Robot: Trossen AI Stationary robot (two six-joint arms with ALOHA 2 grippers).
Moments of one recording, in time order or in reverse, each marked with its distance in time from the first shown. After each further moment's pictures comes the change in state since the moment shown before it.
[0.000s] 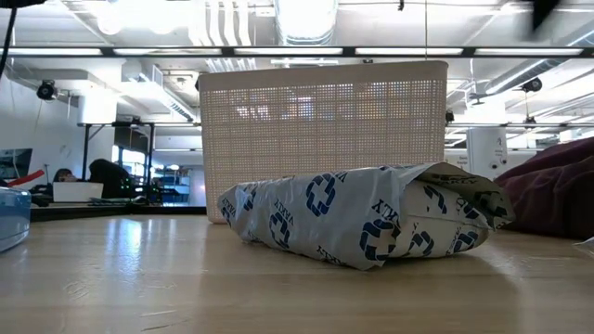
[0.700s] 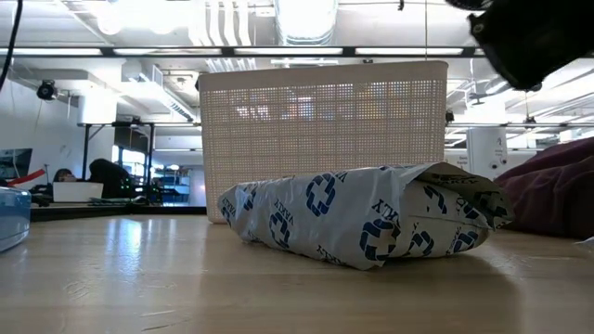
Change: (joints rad) left arm -0.097 -0.010 0.000 0.041 0.027 0.021; right arm 0.135 0.404 -0.055 0.459 -0.241 0.222
